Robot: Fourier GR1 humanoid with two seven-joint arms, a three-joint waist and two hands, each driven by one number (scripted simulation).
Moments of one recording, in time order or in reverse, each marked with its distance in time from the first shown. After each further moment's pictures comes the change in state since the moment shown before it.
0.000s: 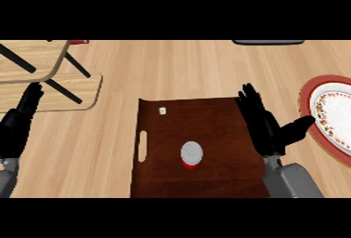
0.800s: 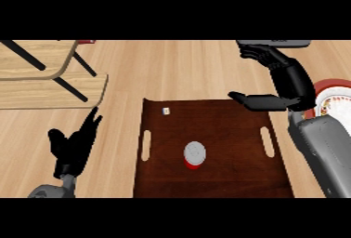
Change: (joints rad) left arm 0.087 -0.292 -0.108 -0.016 0.158 -0.047 0.191; right arm -0.328 -0.201 -0.046 0.052 0.252 0.123 -0.197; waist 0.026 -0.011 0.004
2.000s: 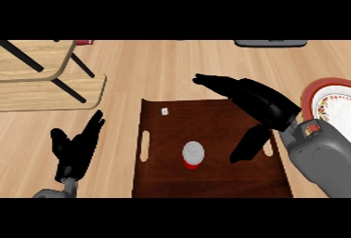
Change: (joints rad) left arm 0.032 -0.035 0.014 -0.057 -0.024 -0.009 0.088; right arm -0.095 -0.141 0.304 -0.311 0.329 0.349 0.505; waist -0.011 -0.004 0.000
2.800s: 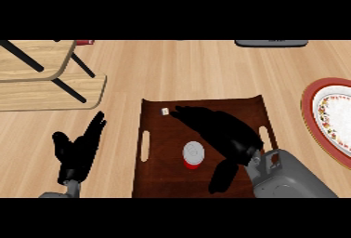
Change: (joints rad) left arm 0.023 -0.046 0.024 -0.018 -0.054 -0.010 -0.005; right arm 0.131 0.199 0.096 -0.083 0.221 0.070 0.186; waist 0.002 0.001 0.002
